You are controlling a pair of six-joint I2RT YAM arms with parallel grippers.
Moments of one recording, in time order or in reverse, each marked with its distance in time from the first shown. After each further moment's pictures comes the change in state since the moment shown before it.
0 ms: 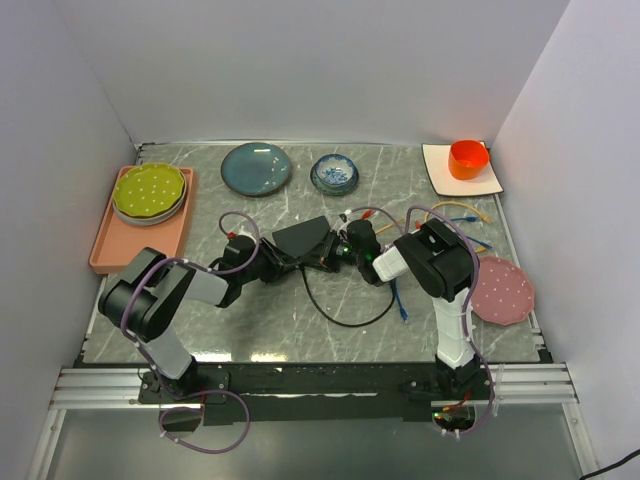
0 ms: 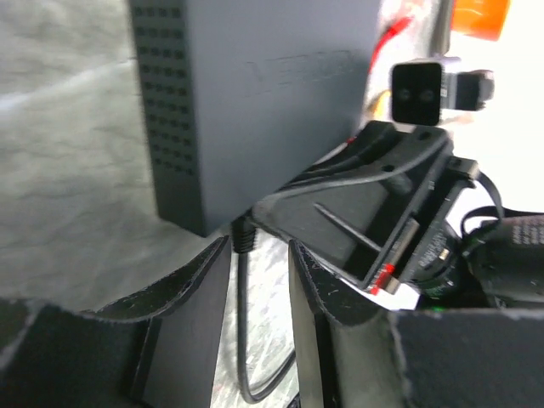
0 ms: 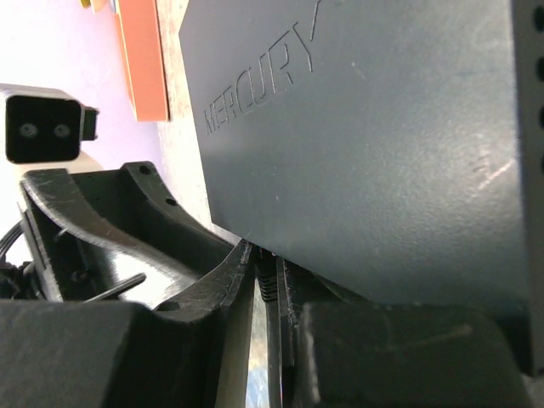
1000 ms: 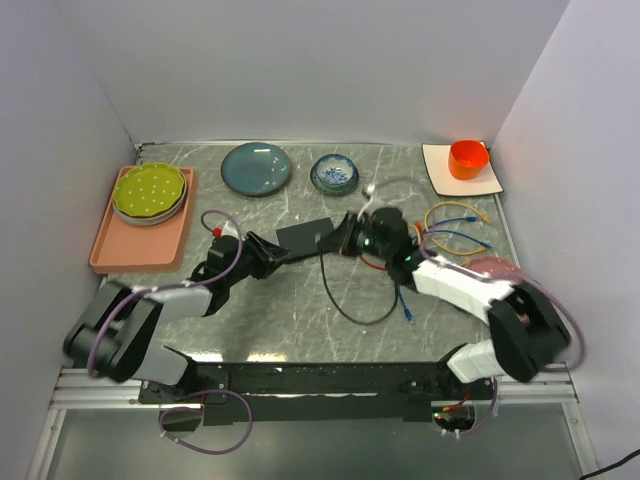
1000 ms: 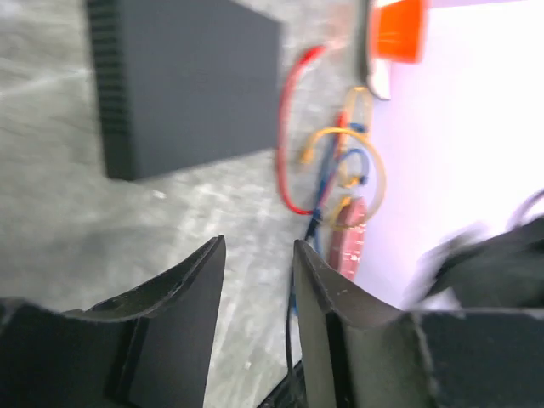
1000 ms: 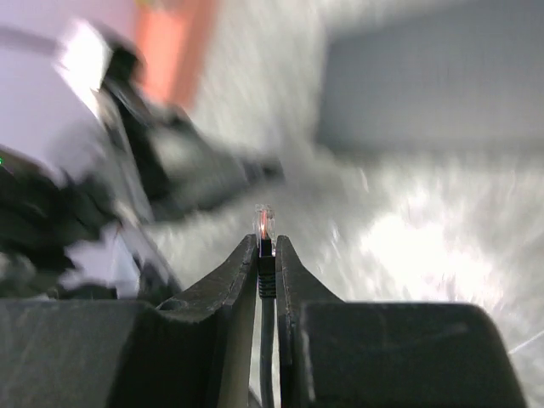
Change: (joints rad) left arm 0.025 -0.244 -0.059 -0.085 -0.044 0.001; right arm 0.028 -0.649 -0.121 -0.453 0.202 -0.318
